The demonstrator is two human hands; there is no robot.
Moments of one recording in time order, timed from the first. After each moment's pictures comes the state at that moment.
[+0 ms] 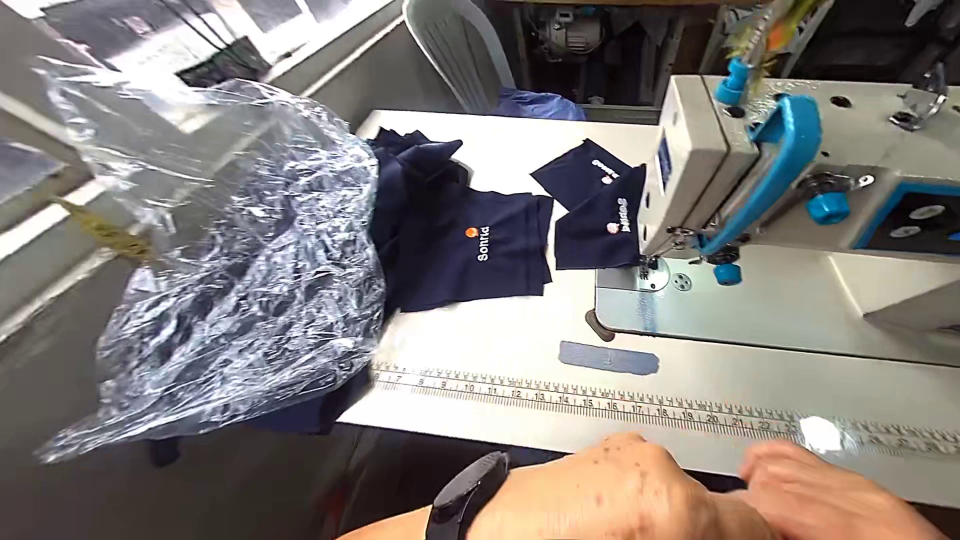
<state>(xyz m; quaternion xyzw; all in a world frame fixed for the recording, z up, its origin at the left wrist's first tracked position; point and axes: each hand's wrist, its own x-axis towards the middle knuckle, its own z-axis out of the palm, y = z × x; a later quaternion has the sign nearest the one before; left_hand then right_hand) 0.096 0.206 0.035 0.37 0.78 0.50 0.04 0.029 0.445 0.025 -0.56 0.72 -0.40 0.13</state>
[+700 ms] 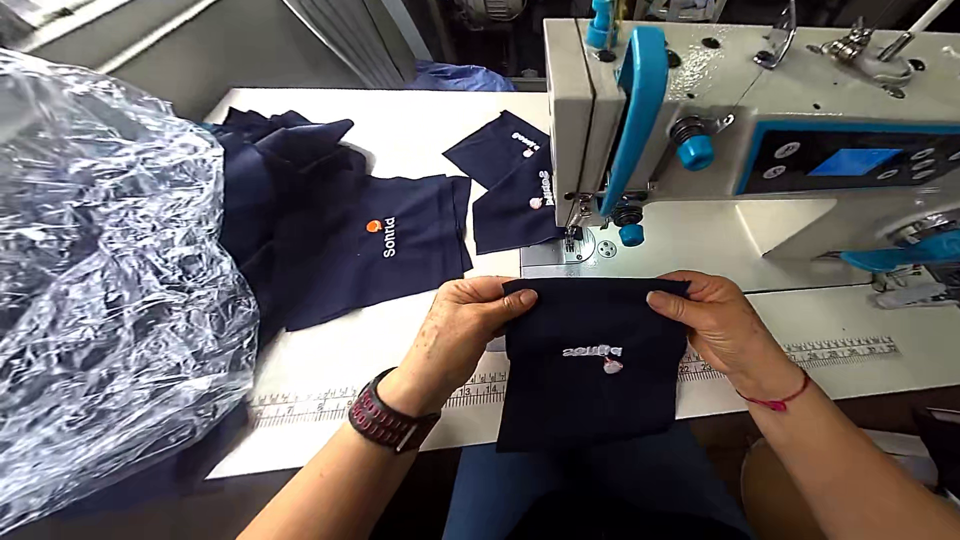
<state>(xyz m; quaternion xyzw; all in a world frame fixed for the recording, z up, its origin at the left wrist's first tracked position) 0.042 0.167 -0.025 -0.12 0.65 0.75 -0.04 -0.036 0.430 -0.032 -0.15 0.65 -0.73 0.17</state>
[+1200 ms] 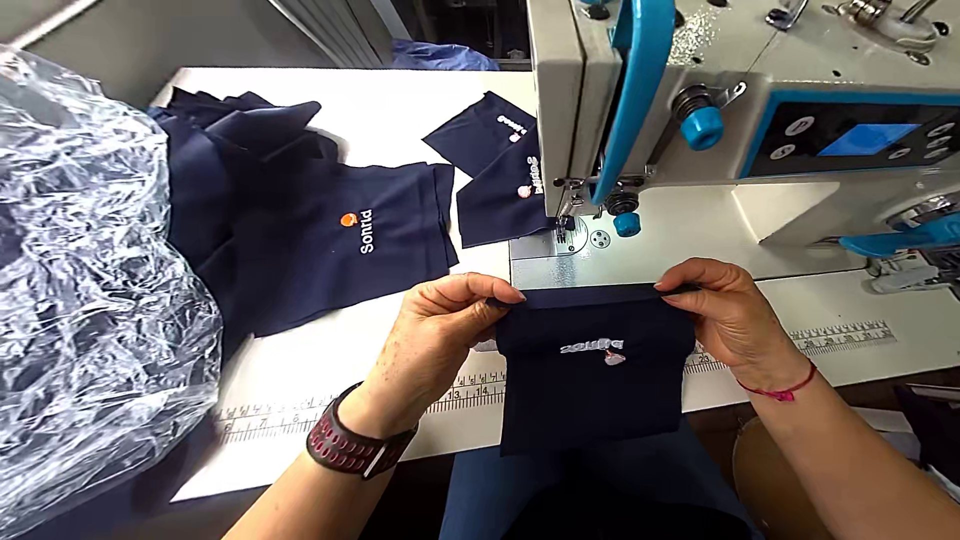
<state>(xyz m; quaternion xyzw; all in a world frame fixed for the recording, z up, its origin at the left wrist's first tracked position) 0.052 0.155 -0.034 0.00 0.61 0.79 -0.07 -0.043 0.437 -0.038 -0.21 0.57 -0.78 0.16</state>
